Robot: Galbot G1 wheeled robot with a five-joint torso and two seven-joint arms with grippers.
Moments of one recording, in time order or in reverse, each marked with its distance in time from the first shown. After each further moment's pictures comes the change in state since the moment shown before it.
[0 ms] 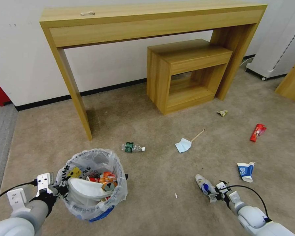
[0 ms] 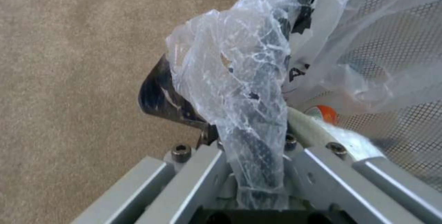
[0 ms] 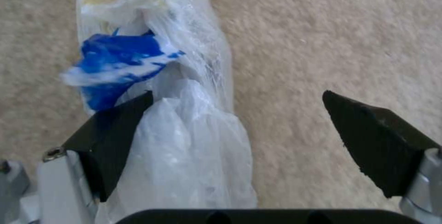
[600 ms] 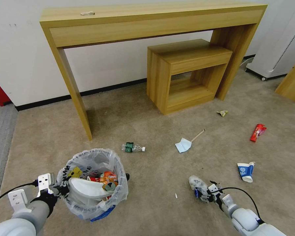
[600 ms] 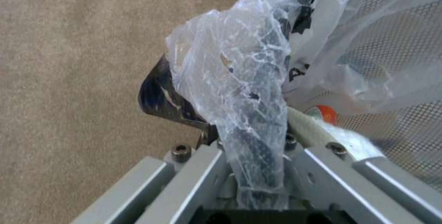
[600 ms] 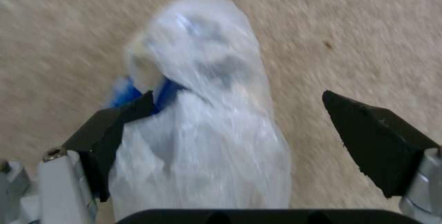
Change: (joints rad) left arm -0.010 -0.019 0.009 0.008 0.011 -0.004 0.005; right arm -0.029 0.002 -0.031 0.081 0.001 0.052 -0.037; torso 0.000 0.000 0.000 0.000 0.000
